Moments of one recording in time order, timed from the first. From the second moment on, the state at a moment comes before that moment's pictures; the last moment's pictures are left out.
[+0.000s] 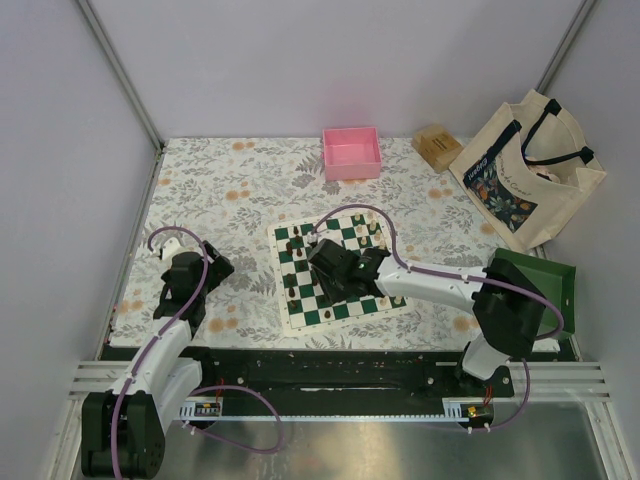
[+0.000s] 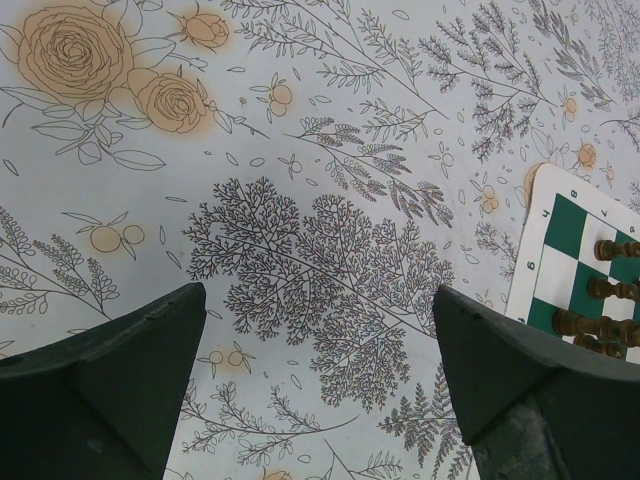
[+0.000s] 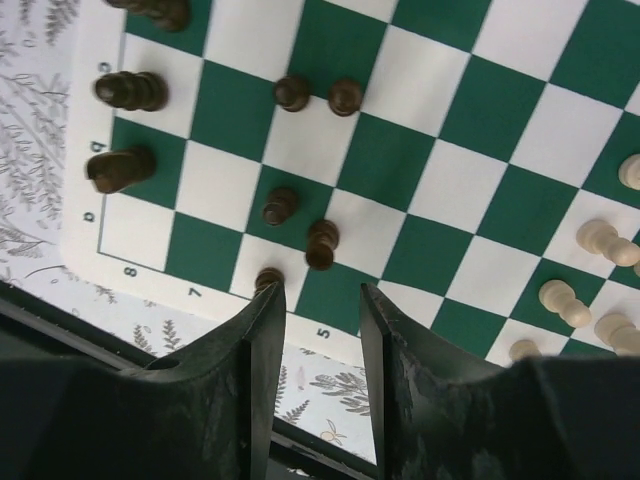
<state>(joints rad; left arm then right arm) -0.02 0.82 0.26 -0.05 -0.21 -0.65 1.07 1.64 1.13 -0.52 0.21 0.49</state>
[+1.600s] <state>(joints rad) -0.02 0.82 0.26 -0.05 -0.21 -0.65 1.00 1.74 1.10 -0.44 0.11 0.52</state>
